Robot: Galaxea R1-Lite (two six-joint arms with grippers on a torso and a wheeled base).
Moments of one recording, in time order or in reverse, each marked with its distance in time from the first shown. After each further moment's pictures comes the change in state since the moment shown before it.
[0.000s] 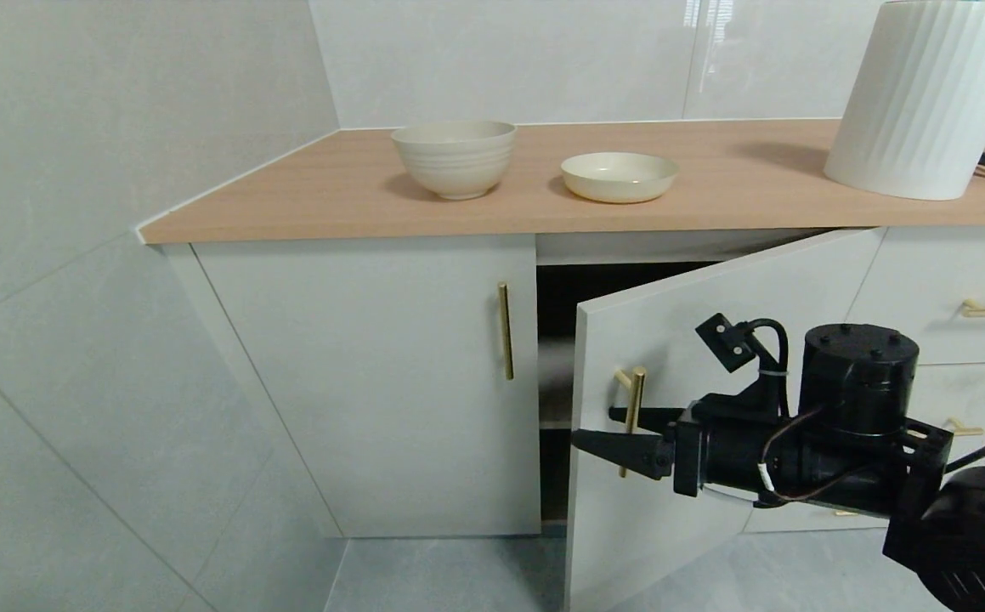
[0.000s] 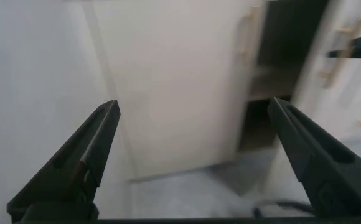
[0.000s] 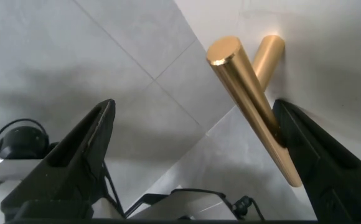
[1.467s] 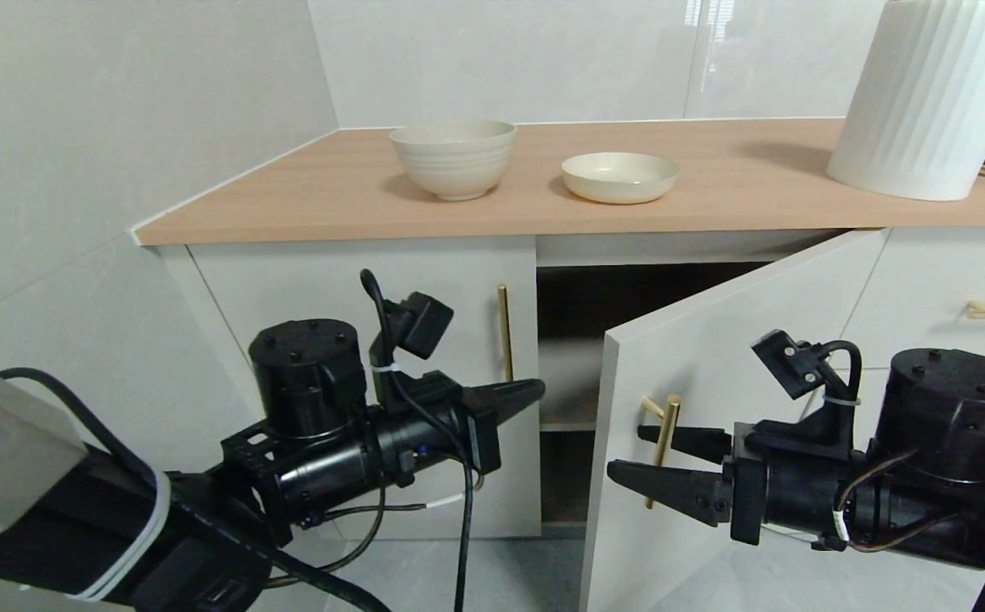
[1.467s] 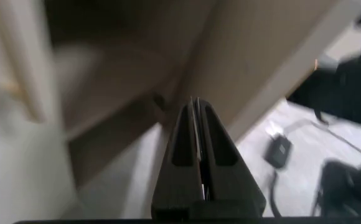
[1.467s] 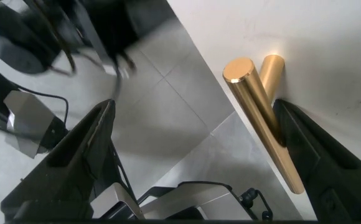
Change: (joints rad) left arm -0.600 1.688 -0.338 -1.180 -0.177 -0.280; right arm -0.002 -0.121 0.163 -0.071 -0.002 0.000
